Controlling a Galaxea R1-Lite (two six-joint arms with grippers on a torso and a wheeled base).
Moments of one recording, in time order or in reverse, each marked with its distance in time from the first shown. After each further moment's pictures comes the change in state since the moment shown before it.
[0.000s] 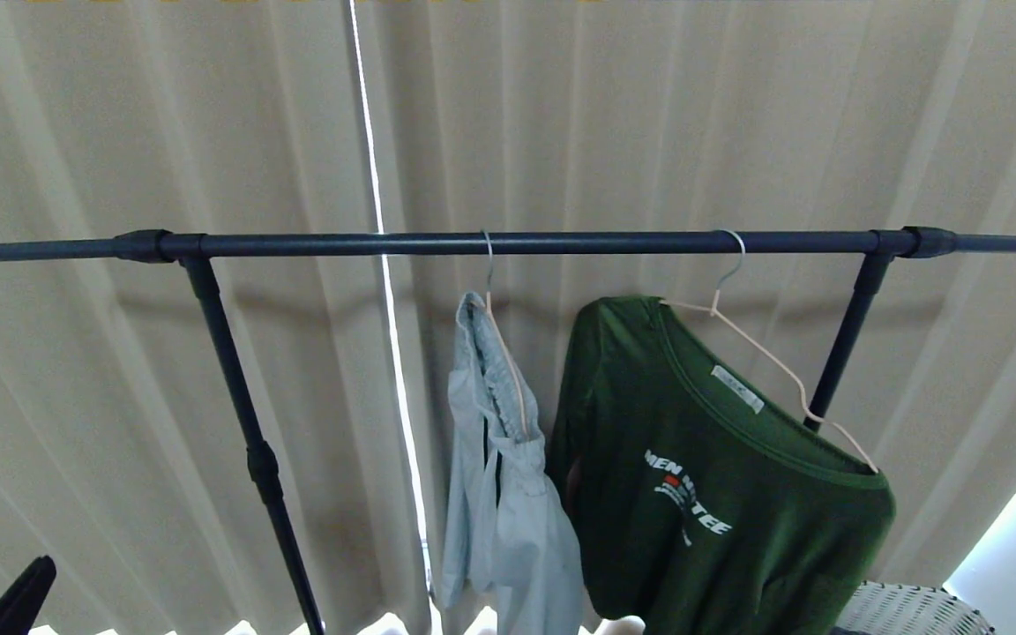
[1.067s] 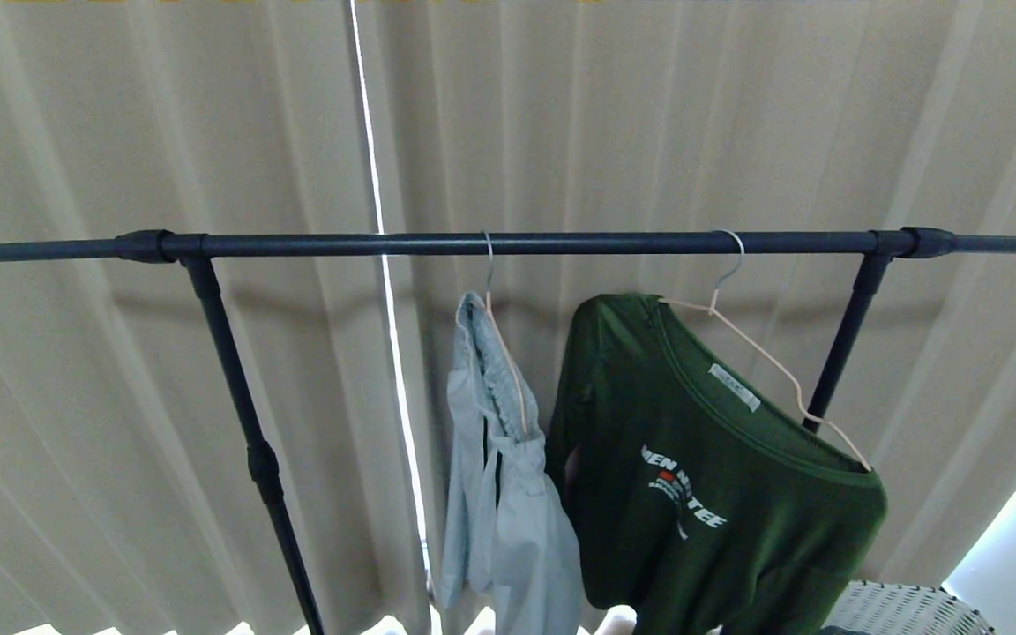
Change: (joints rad) left arm -0.265 -0.481 0.003 0.441 -0.161 0.080; right arm -0.160 -0.116 0.135 0.020 -0.105 -0.057
